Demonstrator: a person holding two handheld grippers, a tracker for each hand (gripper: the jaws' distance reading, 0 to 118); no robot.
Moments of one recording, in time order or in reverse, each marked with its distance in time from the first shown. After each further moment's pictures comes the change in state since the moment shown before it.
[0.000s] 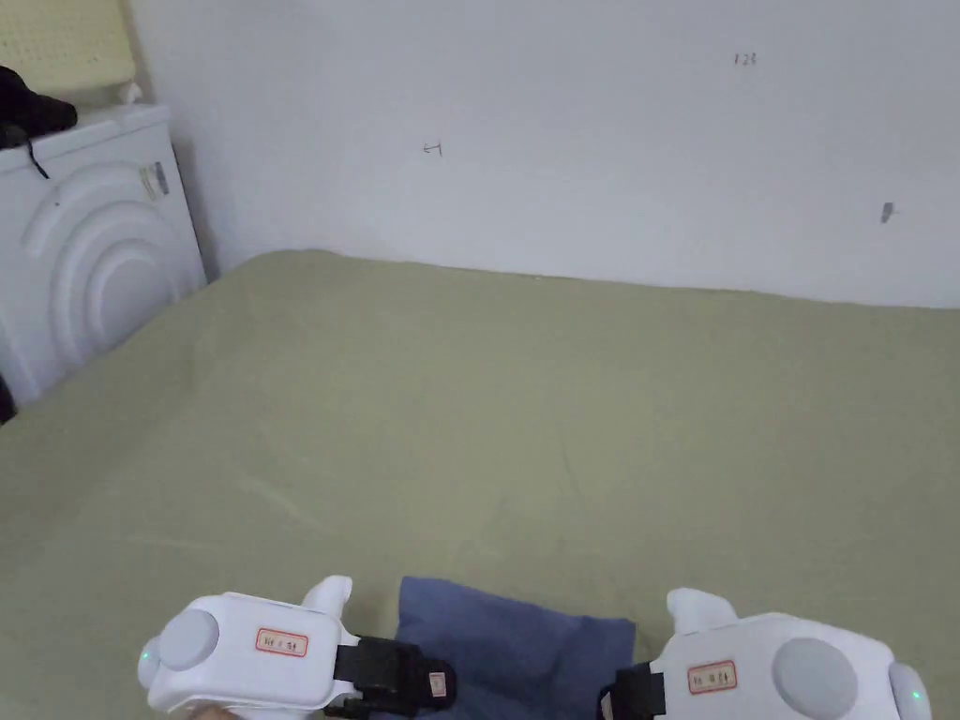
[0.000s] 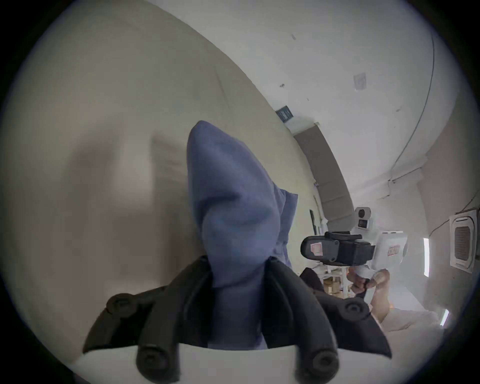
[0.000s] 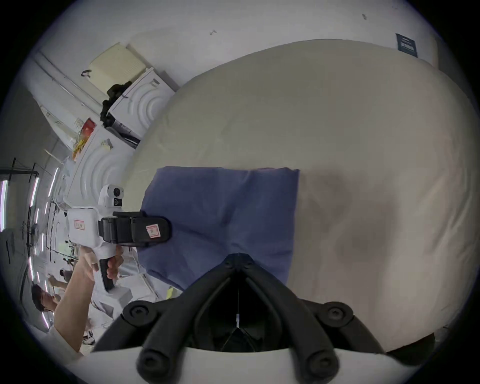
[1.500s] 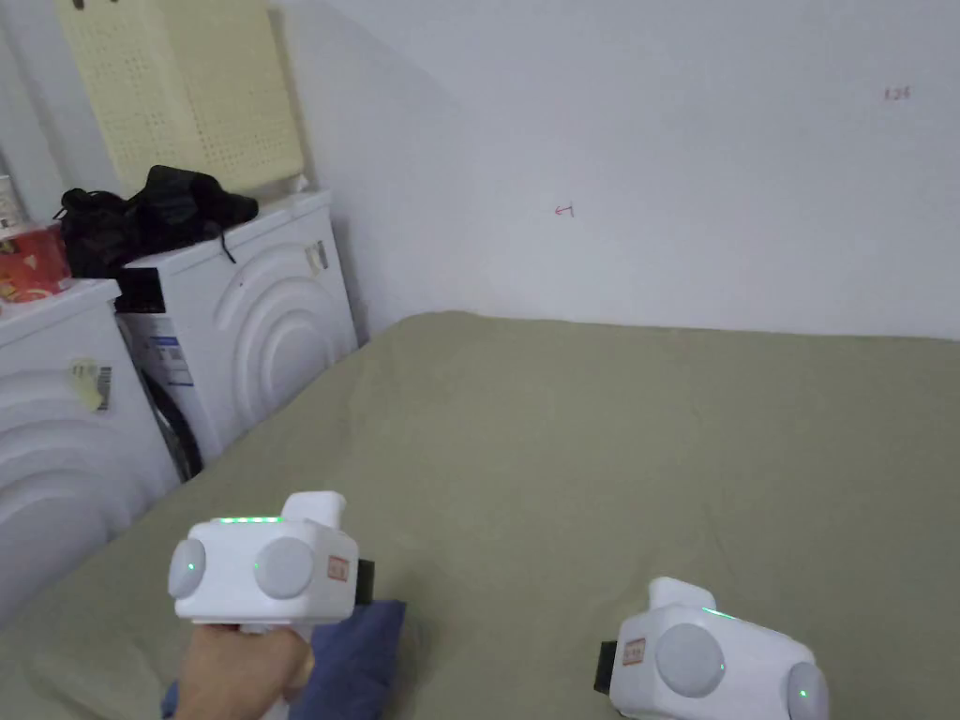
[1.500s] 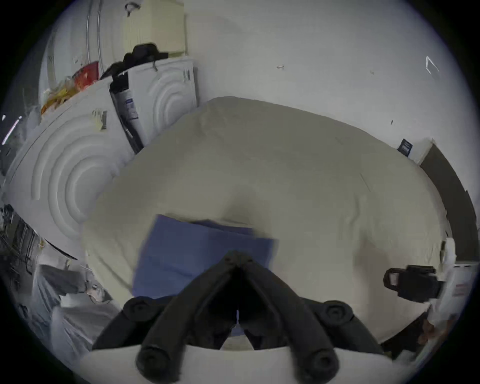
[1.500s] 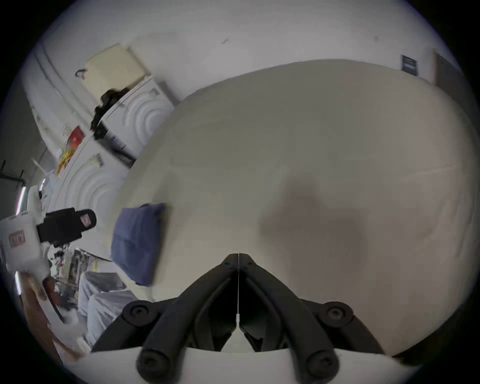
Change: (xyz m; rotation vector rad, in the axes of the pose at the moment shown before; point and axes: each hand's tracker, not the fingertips) left arm 0.080 0.038 0.089 0.388 0.912 -0.126; right arm -0.079 0.030 -0.043 0.185 -0.157 -0.041
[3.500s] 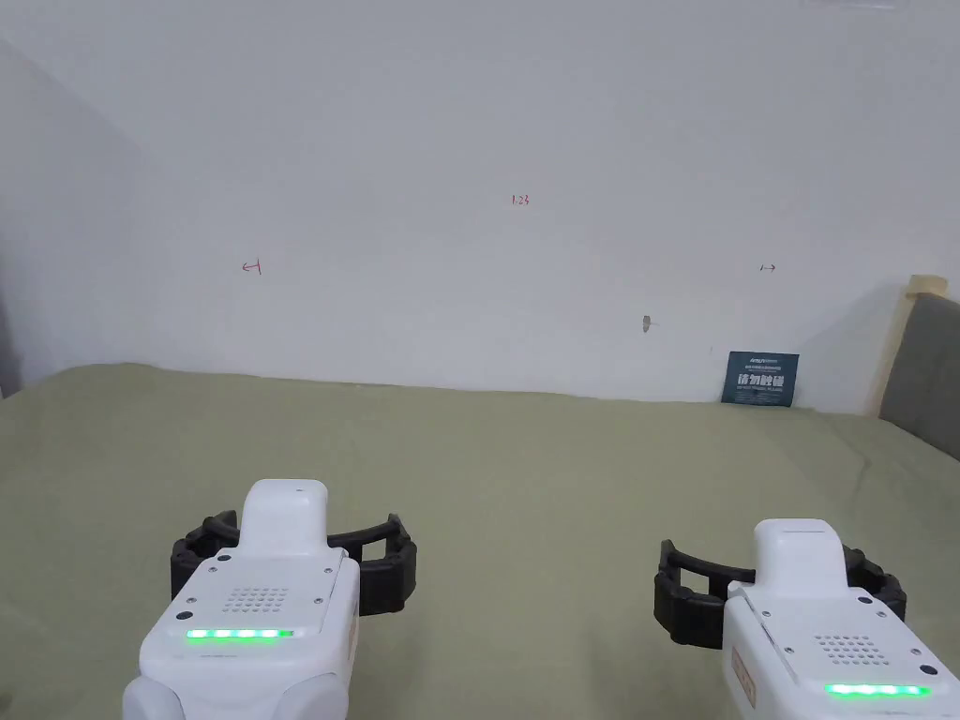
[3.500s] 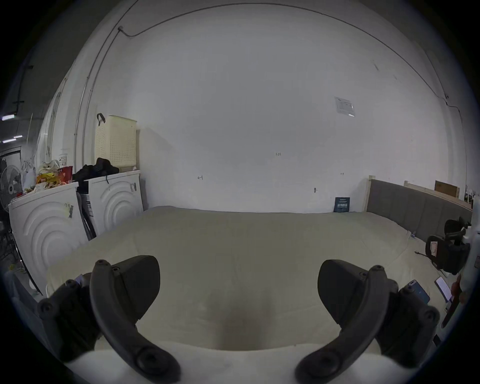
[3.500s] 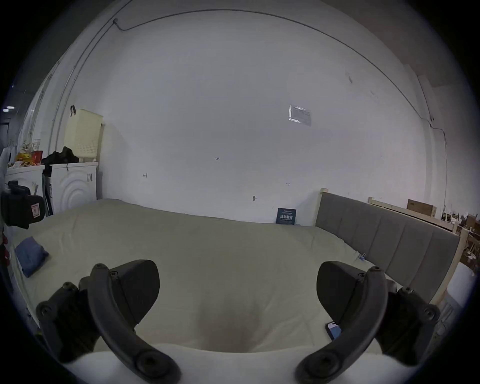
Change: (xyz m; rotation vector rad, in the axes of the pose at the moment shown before) left arm 0.296 -0.055 0.124 0.641 -0.137 -0.116; right arm 0.254 0.001 0.249 0.854 -0.486 0.290
